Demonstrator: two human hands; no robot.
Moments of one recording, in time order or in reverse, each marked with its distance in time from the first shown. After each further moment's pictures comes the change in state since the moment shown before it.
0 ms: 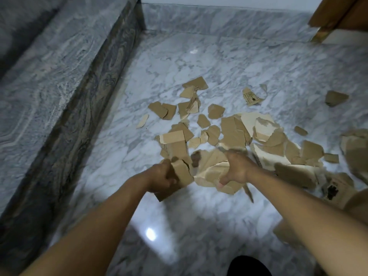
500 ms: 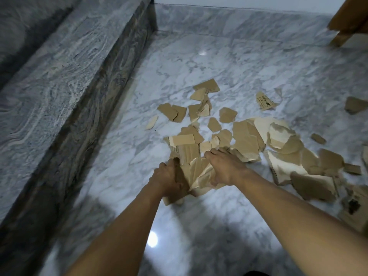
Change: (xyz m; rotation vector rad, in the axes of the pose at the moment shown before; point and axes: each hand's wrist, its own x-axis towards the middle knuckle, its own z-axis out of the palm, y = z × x) left_hand 0.026 -0.012 0.023 0.016 0.202 -0.170; right_hand 0.037 -0.052 0.014 -0.384 0.097 -0.319
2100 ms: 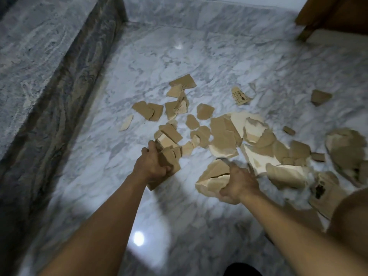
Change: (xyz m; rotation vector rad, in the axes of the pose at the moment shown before) left_hand 0.033 0.018 -0.022 -0.253 0.113 0.039; right_hand -0.069 0.043 0.038 0.341 -0.018 0.631
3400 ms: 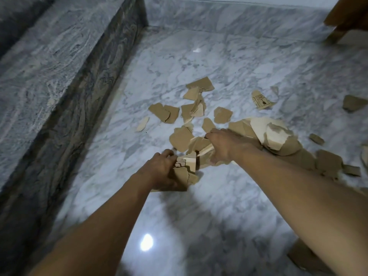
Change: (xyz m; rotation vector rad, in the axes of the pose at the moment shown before) left_hand -0.003 -0.008 -0.019 0.470 -0.165 0.307; right_hand 0.088 -0.097 -0.064 -0.327 -0.003 -0.553
